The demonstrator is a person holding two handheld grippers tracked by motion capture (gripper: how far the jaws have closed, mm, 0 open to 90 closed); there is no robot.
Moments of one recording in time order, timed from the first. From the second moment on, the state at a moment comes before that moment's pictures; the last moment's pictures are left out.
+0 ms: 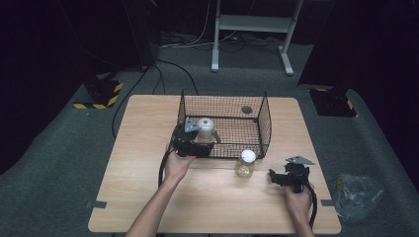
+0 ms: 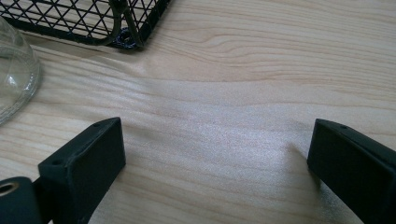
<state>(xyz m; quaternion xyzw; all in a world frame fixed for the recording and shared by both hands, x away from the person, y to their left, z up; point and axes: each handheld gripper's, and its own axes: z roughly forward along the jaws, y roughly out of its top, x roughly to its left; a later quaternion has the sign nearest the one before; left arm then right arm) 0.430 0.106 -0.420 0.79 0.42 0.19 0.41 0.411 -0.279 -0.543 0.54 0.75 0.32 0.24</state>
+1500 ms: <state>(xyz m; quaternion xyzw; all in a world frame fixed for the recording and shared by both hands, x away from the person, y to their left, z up) 0.392 0.126 -0.419 0.78 0.42 0.18 0.43 0.411 -0.279 -0.543 0.54 0.75 0.32 0.24</state>
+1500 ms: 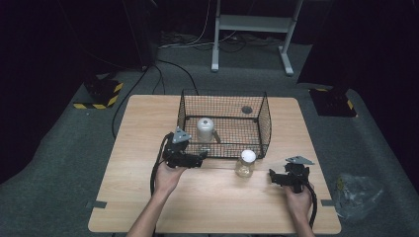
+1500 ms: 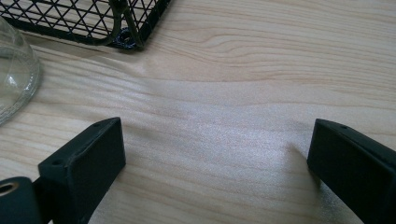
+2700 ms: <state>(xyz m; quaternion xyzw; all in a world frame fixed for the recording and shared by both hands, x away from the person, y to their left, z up) 0.381 0.136 -0.439 0.78 0.43 0.18 0.42 0.411 -0.279 -0.543 0.54 0.75 0.32 0.24</state>
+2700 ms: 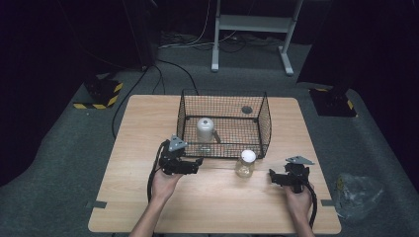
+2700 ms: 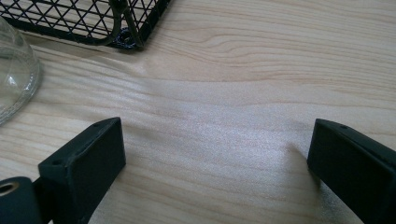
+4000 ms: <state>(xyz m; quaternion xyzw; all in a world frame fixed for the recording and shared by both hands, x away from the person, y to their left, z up) 0.383 0.137 -0.478 0.79 0.45 0.17 0.38 0.411 -0.279 -0.543 0.54 0.75 0.32 0.24</state>
